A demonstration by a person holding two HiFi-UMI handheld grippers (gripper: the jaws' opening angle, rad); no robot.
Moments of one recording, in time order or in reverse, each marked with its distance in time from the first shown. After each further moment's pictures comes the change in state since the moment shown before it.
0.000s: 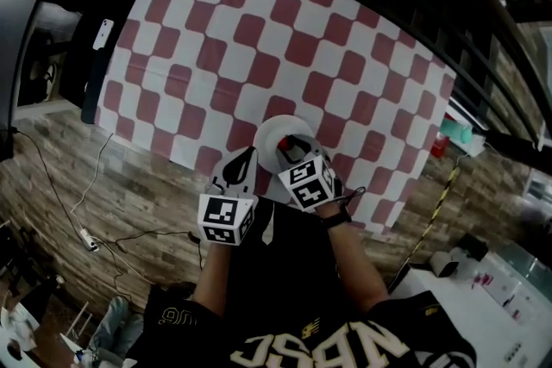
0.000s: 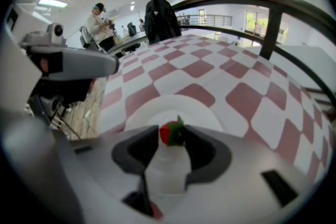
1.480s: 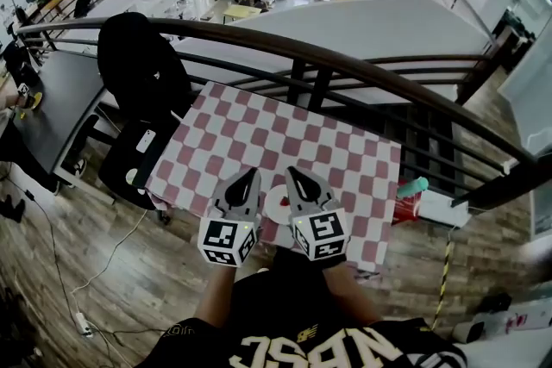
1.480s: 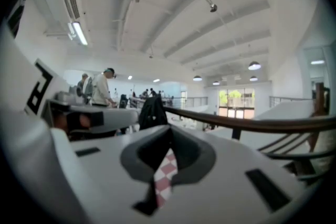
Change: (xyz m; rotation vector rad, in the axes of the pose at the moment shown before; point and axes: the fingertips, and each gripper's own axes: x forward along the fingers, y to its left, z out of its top) left arm -0.183 -0.082 0.210 0.246 -0.598 -0.071; right arm -0.309 0.072 0.184 -0.041 -0.932 -0.272
